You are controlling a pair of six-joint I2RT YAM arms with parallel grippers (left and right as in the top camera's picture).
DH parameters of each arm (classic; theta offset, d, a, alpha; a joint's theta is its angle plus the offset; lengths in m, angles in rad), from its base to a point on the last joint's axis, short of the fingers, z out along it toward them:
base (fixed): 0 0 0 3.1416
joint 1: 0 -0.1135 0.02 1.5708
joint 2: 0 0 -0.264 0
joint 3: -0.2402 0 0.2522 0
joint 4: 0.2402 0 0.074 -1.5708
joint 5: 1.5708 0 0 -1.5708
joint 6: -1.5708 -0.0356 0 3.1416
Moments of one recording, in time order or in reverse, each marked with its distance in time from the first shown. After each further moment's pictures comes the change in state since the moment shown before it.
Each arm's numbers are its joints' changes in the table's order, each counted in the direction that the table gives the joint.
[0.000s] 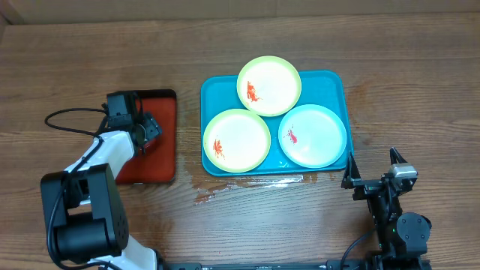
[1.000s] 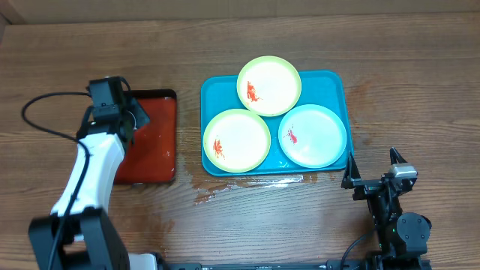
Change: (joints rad) left arm 0.000 -0.190 -0.096 0.172 0.000 -0.039; right arm 0.000 0.000 0.000 0.000 0.000 0.000
